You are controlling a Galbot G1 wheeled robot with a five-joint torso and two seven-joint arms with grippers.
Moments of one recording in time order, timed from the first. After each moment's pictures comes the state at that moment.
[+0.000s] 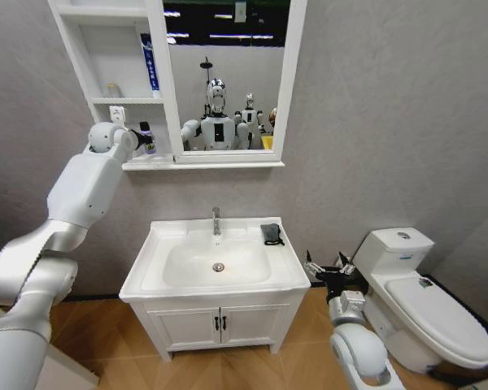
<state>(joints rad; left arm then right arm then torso) -0.27 -1.04 0.07 -0.97 -0.79 0.71 -0.16 -1.49 1.31 0.56 2.16 0.13 -0.21 0.27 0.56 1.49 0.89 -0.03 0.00</state>
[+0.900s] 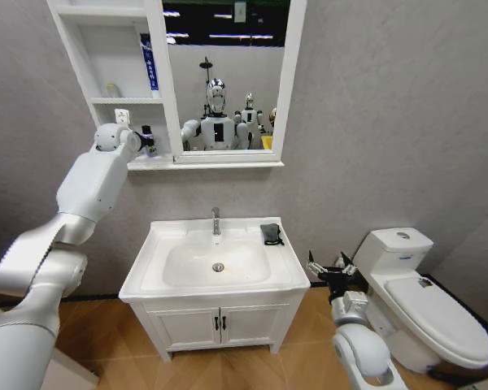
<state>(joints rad) -0.27 -1.06 0.07 -0.92 -0.76 0.71 -0.15 -1.50 1.30 0.59 2.16 0.14 -0.19 0.27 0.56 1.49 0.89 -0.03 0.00</state>
